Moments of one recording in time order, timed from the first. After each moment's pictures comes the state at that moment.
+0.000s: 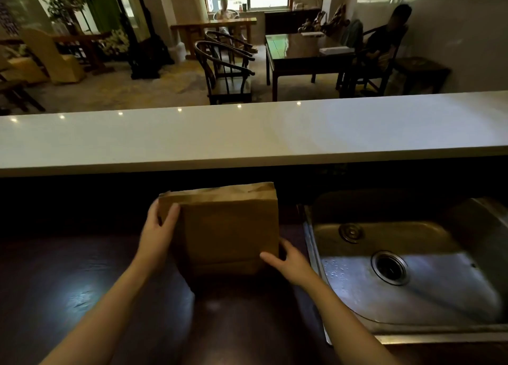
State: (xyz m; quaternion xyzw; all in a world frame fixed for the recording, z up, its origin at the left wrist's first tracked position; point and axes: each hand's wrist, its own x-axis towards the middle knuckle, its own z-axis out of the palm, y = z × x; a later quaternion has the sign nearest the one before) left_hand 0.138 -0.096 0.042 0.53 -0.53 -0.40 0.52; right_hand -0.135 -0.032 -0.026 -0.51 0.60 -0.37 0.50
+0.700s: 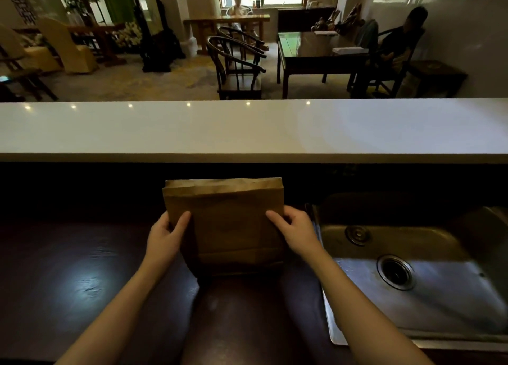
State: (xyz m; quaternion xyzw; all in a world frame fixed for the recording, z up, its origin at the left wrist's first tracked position) left_hand 0.142 -0.073 0.038 0.54 -0.54 -0.36 0.53; right_hand -0.122 -0.055 0.041 -0.54 0.51 -0.50 0.45
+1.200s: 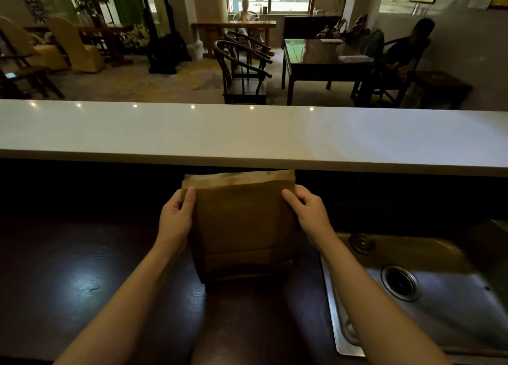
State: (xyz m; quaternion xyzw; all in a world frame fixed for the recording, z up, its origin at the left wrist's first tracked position) left_hand 0.129 -0.095 0.070 0.47 -0.48 -0.44 0.59; right_hand -0.126 -0.082 0.074 -0.52 0.49 -0.55 0.44
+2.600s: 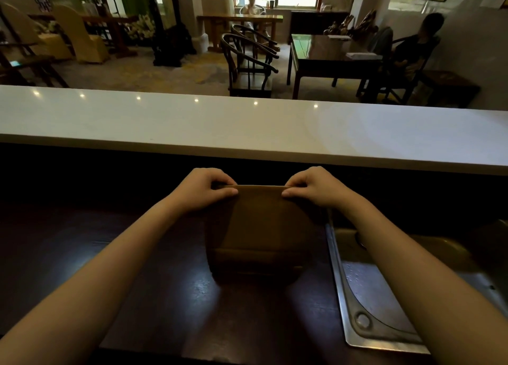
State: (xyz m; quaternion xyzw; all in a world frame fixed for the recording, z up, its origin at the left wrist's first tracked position) left_hand 0.141 -0.118 0.127 0.45 -0.83 -0.23 0.23; right_hand -0.131 -0.104 0.132 -0.78 0.51 -0.21 0.28
